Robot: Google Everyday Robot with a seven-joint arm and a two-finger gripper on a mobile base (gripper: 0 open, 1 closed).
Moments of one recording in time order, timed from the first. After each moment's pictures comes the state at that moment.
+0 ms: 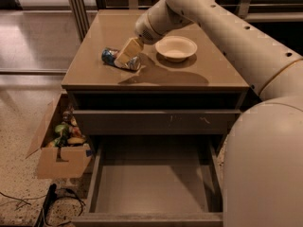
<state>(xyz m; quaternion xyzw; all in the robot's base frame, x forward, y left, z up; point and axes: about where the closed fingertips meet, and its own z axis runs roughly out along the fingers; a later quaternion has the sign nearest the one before) 0.749 0.063 0.887 -0.56 0.71 0.16 0.39</state>
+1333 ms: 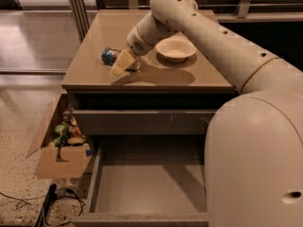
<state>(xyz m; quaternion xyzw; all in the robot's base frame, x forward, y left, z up) 0.746 0.086 0.837 -0.57 0.73 0.18 0.33</state>
